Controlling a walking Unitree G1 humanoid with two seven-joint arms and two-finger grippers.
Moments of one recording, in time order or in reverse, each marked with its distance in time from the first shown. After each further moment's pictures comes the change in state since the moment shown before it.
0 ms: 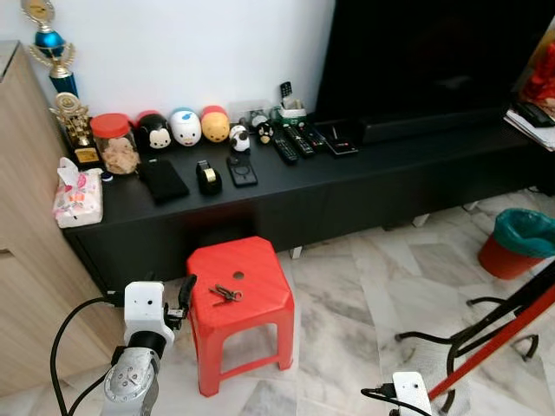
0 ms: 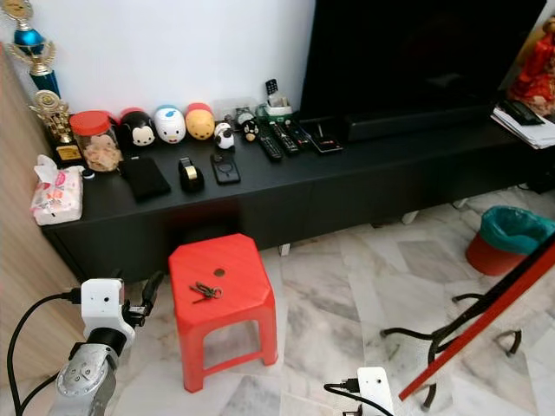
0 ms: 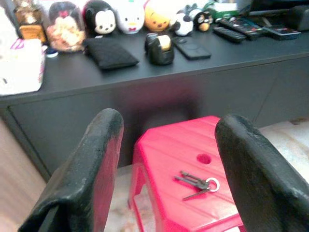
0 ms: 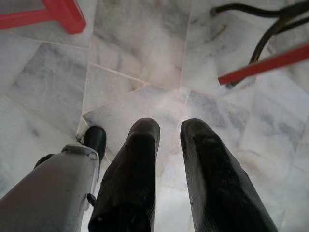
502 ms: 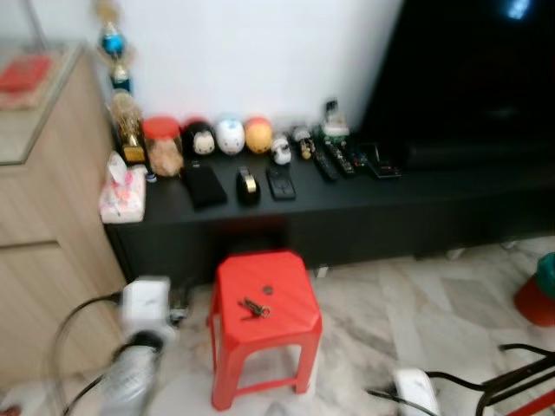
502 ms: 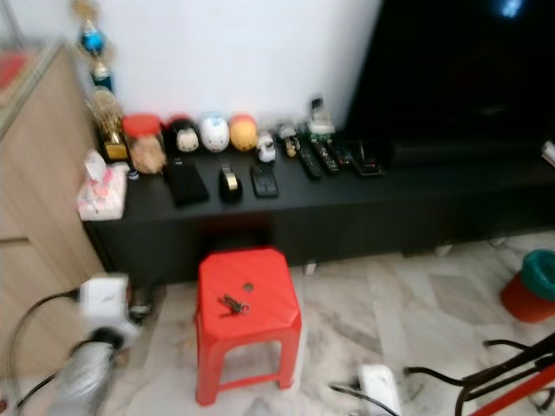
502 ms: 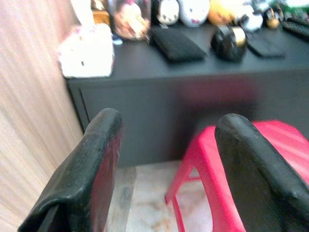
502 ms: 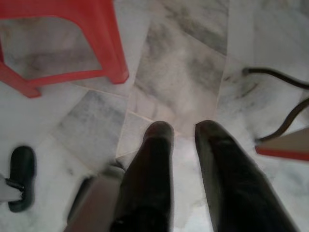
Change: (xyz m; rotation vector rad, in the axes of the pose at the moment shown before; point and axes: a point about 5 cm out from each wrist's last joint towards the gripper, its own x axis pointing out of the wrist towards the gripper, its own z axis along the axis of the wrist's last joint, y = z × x) left arm -0.005 0.019 -0.012 0.019 0.053 0.051; right arm 0.000 0.016 0.016 -0.005 -0.053 0.045
